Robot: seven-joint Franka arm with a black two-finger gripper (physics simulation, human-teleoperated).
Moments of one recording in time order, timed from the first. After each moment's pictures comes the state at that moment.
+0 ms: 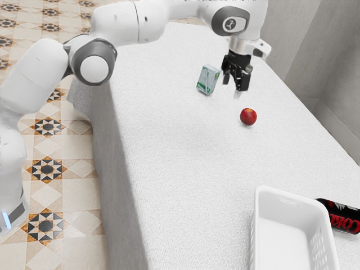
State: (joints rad) arm 0.36 0.62 -0.41 -0.83 0.21 1.50 -0.01
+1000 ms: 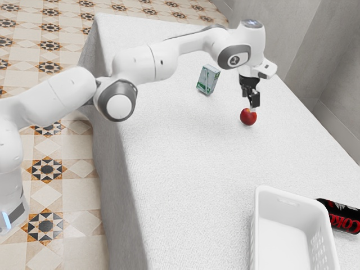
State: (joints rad) arm 0.27 1.04 -0.42 -0.38 0.37 1.76 0.18
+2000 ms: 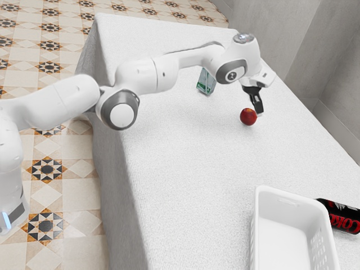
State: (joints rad) arm 0.27 1.15 -0.42 -0.34 0.35 2.01 0.28
